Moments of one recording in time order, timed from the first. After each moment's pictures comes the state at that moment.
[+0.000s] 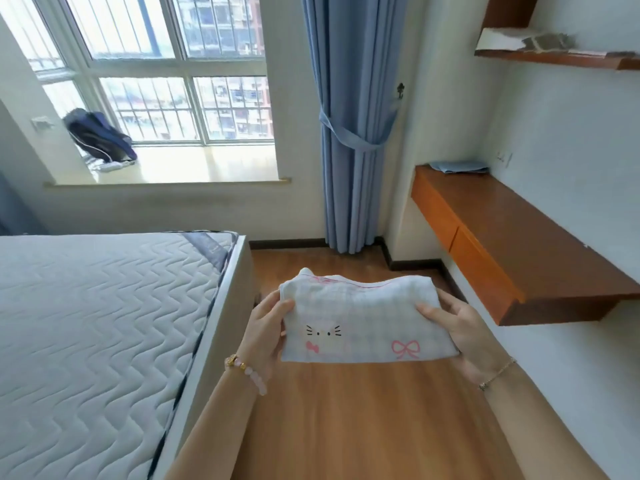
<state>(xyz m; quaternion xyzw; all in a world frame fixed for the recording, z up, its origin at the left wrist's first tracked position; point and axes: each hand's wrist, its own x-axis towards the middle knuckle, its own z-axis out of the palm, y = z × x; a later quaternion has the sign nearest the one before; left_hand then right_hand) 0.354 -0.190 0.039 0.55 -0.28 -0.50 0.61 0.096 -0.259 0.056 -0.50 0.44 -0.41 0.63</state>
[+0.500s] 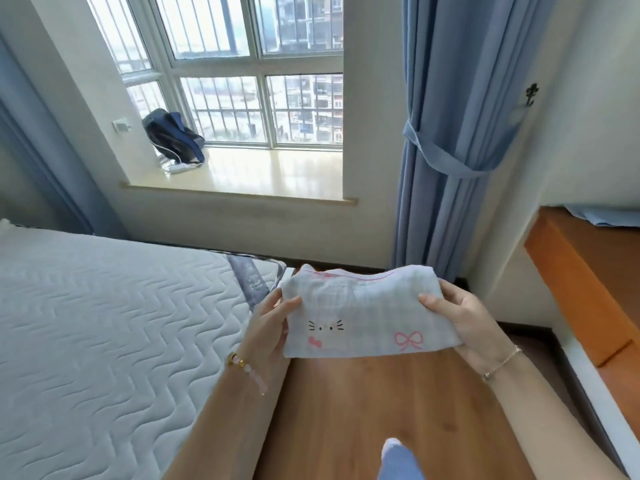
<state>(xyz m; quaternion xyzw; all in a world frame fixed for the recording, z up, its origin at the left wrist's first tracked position) 0.526 -0.474 0.040 0.57 -0.23 -0.43 0.65 0.294 -0.620 0.042 -0.54 0.35 -0.32 0.70</state>
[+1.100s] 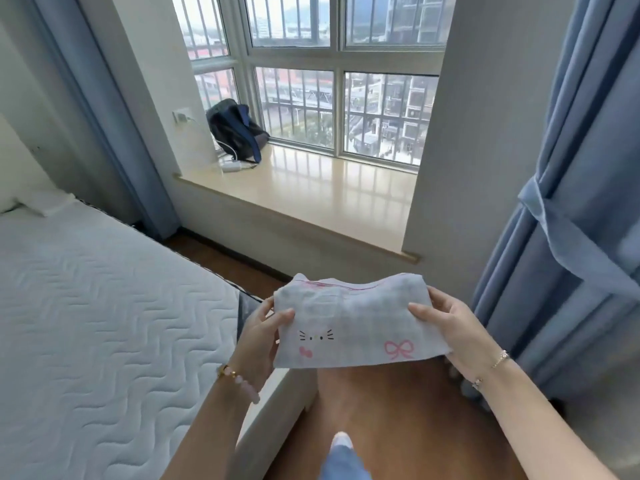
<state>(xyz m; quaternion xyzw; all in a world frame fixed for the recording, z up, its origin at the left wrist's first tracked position) 0.717 -0.789 0.023 0.61 -0.10 -0.33 0.71 0.547 -1.002 0.039 -0.58 0.26 -0.17 0.76</state>
